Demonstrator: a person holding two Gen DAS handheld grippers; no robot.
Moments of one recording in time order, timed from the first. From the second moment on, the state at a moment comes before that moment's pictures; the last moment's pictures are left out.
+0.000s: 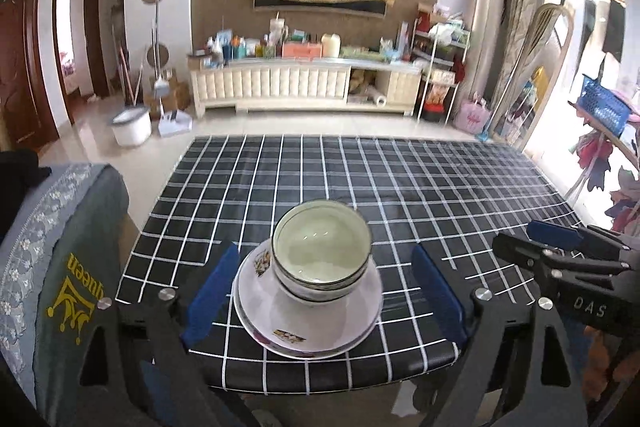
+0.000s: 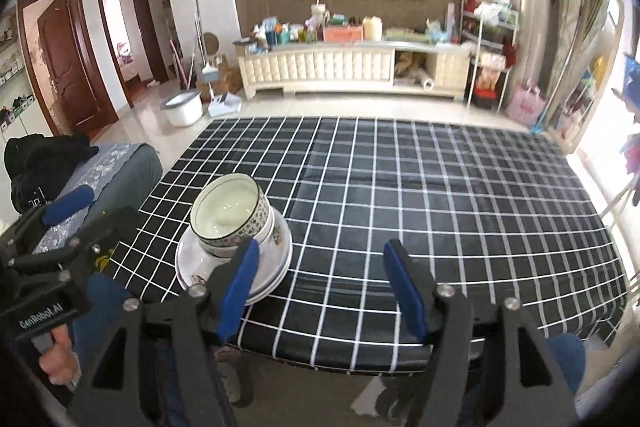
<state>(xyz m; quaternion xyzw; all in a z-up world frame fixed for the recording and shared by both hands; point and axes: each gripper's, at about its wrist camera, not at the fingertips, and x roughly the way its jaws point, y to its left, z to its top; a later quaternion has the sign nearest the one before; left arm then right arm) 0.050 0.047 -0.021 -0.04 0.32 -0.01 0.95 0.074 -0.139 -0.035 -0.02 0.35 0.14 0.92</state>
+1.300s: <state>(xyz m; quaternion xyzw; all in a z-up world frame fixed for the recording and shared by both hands) -0.084 -0.012 0.016 0.02 0.21 -0.01 0.98 -0.046 -0.186 -0.015 -0.02 0.22 0.12 0.97</state>
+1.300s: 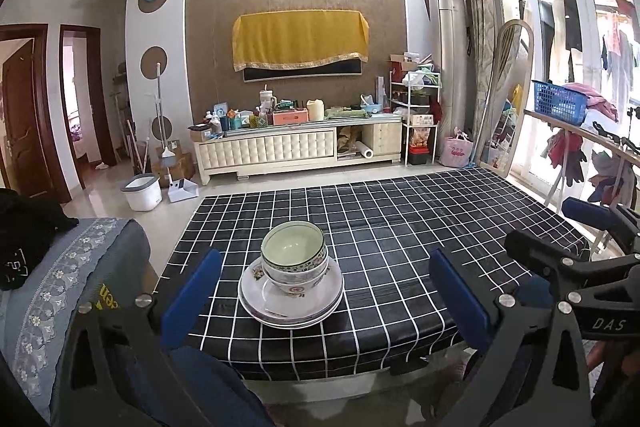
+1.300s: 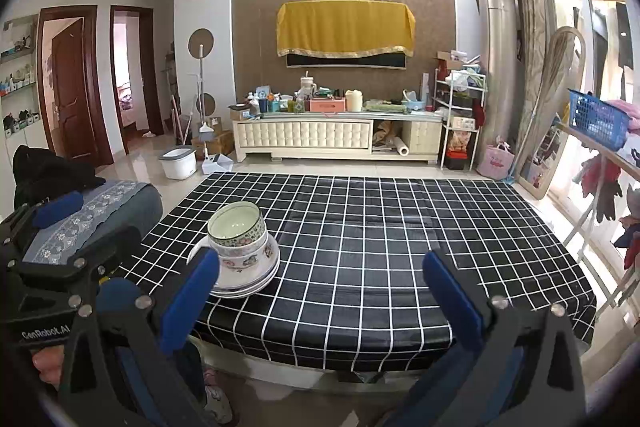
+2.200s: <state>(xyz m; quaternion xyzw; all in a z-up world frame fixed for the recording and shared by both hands) -0.091 -0.014 0.016 0.03 0.22 0.00 0.98 -0.053 -0.191 -0.016 -0.02 0.22 0.13 0.97</state>
